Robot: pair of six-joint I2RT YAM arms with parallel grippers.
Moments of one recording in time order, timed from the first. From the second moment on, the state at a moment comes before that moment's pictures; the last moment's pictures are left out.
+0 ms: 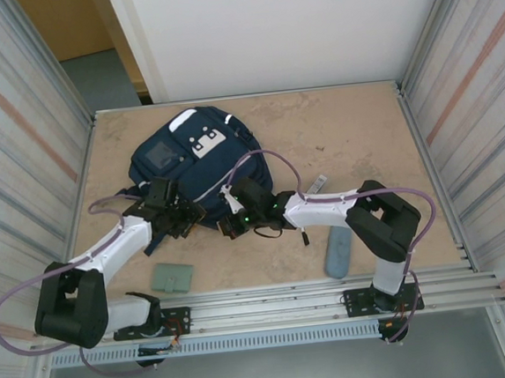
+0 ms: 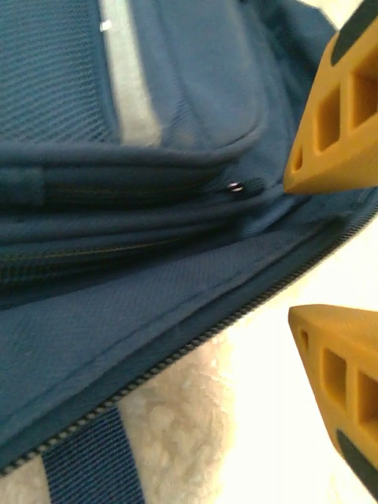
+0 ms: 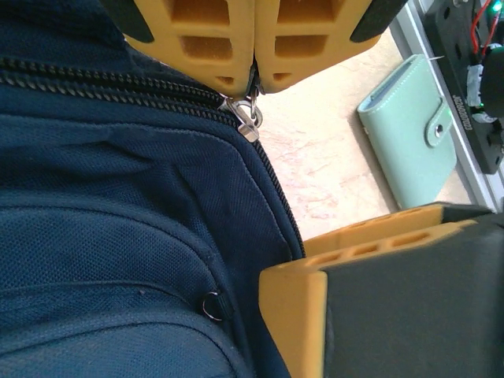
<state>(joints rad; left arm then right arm) -0.33 1.28 0.67 -0.45 0.22 -1.01 0.97 1.79 1.06 -0.04 -0.28 0.54</state>
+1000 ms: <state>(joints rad) -0.16 1.47 1.06 -0.70 0.24 -0.53 0.90 1.89 1.25 -0.26 -0.29 0.38</state>
